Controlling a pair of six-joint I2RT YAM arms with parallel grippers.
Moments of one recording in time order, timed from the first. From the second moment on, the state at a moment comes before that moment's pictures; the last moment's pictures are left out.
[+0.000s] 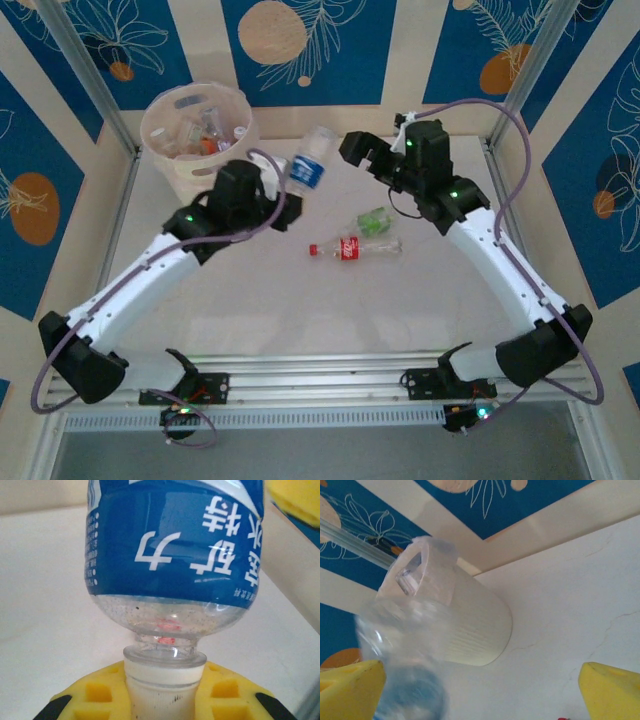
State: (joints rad) left arm -0.65 1.30 1.37 -0.59 0.06 -0.30; right arm 0.44 1.34 1.46 -0.47 -0.13 0.75
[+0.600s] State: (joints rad) left arm -0.22 1.59 2.02 -1.06 -0.24 -0.13; right arm 0.40 1.19 1.30 -0.56 -0.12 0.75
